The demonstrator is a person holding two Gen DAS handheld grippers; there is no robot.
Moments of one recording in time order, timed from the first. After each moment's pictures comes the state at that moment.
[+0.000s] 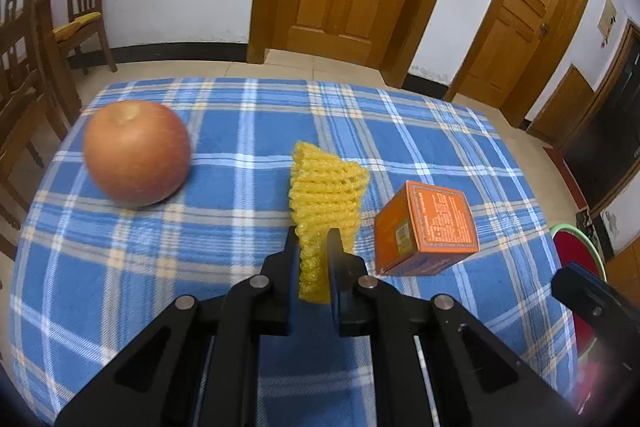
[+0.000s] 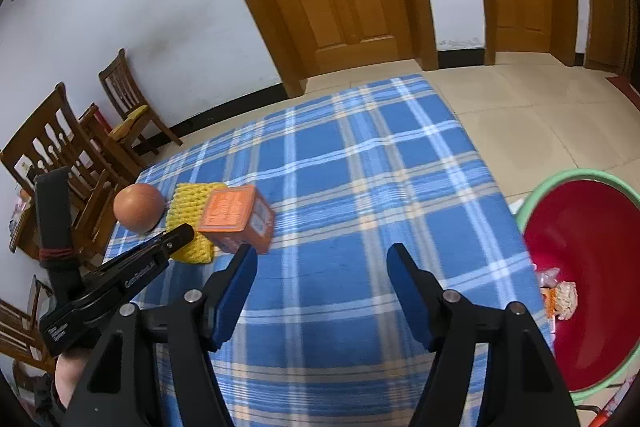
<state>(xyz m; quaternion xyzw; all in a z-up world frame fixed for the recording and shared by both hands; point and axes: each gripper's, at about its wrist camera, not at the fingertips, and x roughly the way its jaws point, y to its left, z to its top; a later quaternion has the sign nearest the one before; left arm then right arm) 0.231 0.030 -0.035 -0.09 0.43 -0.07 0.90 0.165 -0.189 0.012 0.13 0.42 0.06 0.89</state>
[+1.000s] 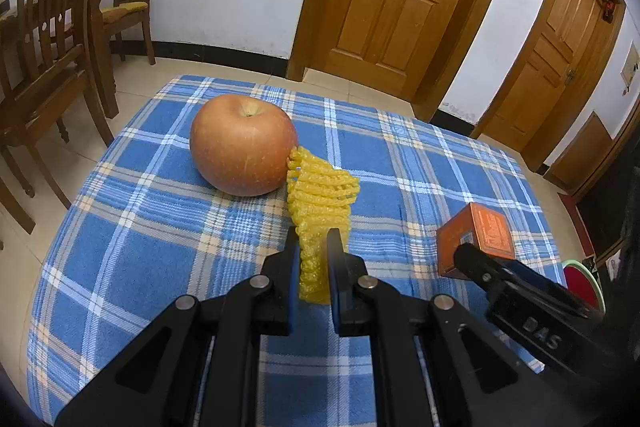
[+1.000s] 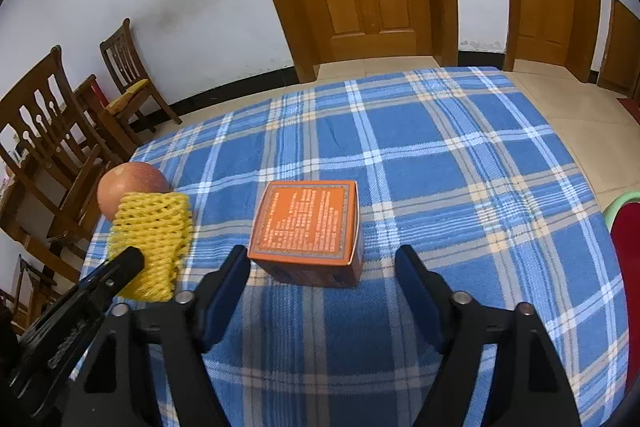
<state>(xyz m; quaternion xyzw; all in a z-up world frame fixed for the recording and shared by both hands) 0.208 0.090 -0.035 -0.13 0.40 -0.01 0.91 0.216 -0.103 -0.024 0.09 0.44 0.06 0.89</state>
